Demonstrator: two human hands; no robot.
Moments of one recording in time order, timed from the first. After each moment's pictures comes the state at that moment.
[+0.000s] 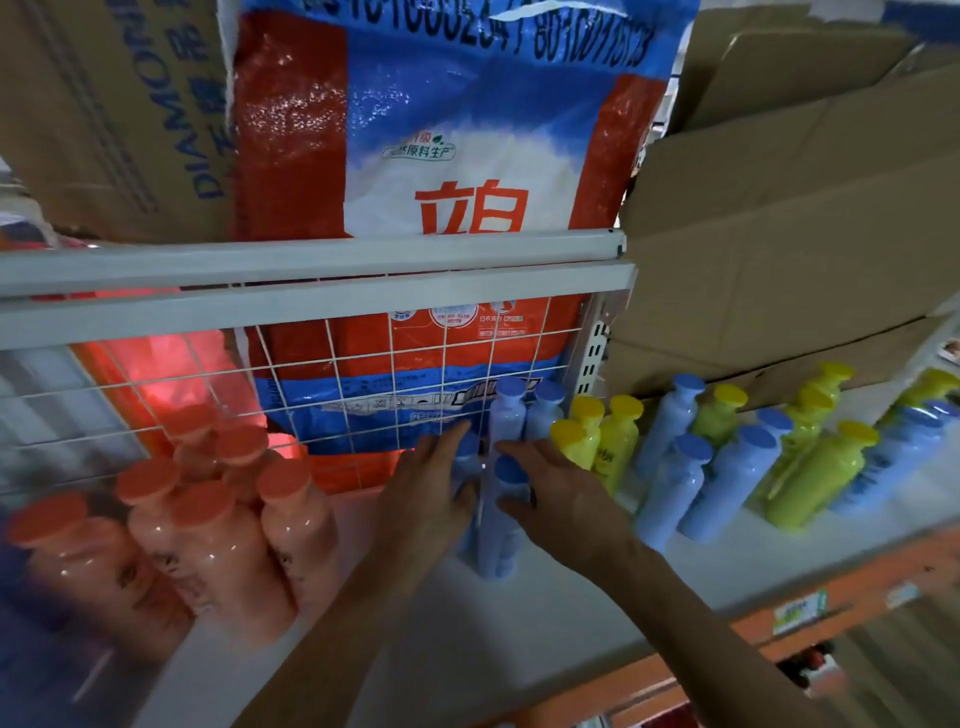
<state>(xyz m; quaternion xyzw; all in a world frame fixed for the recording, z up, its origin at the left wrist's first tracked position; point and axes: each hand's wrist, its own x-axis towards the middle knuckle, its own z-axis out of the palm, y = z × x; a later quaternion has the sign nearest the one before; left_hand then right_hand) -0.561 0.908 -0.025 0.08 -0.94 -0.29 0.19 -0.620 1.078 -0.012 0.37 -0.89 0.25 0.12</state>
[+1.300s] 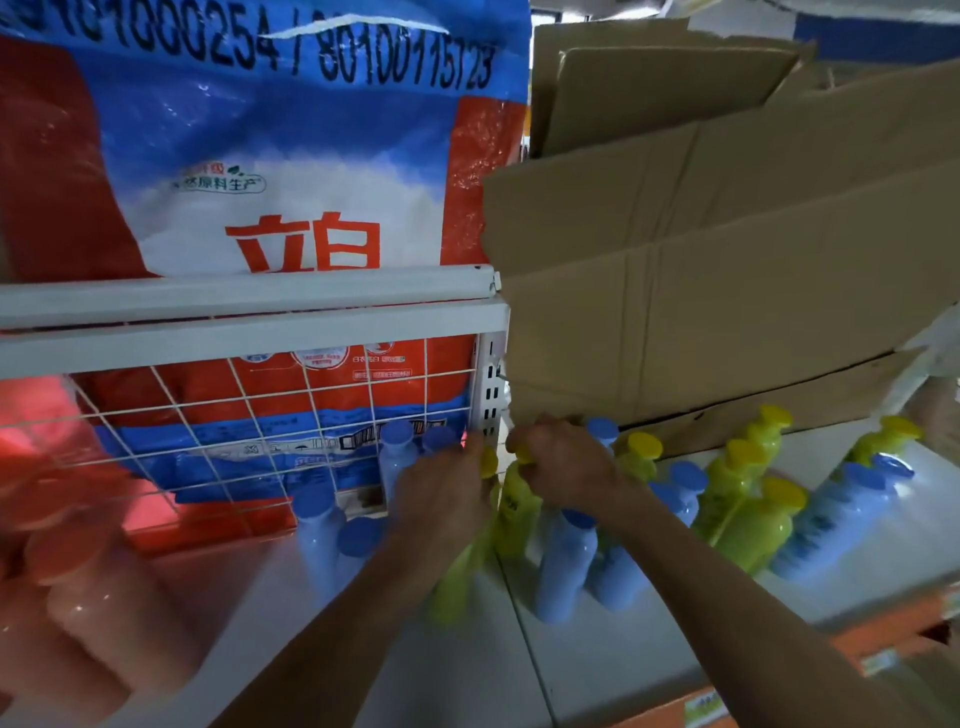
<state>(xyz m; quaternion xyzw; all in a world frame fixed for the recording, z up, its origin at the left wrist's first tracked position) -0.693 1.040 0.000 0.08 -0.98 -0.09 0.15 -0.784 1.178 0.029 0.36 -0.93 0.06 0.02</state>
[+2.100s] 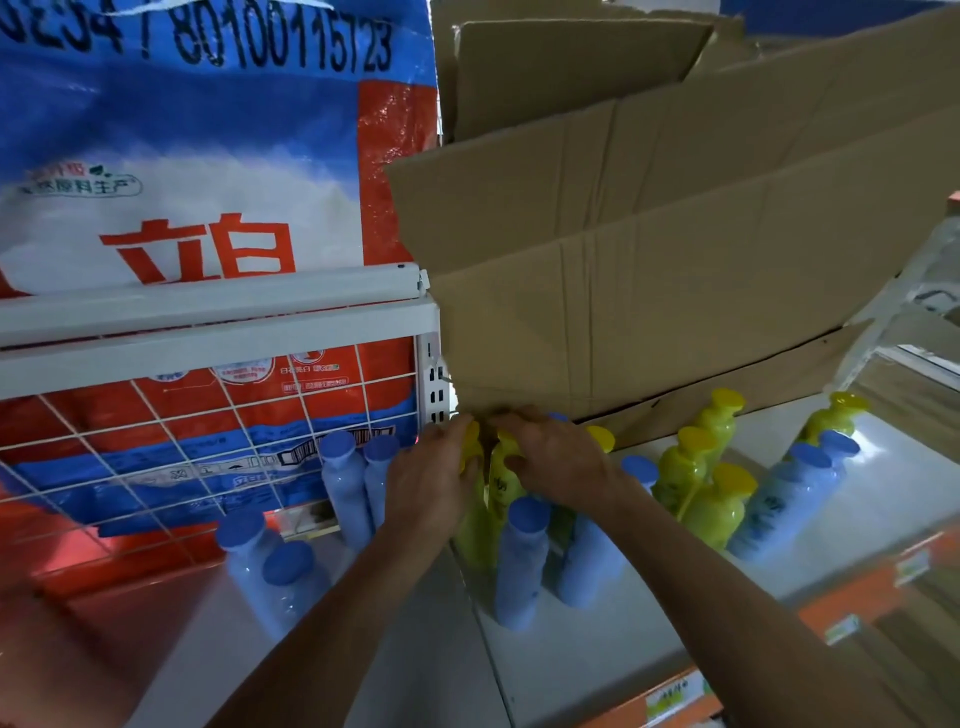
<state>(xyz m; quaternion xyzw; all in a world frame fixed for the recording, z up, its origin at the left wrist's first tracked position) -0.732 1.070 -0.002 0.07 -0.96 -0.19 0.21 -0.811 1.221 0.016 0.36 -0.93 0.09 0.05</state>
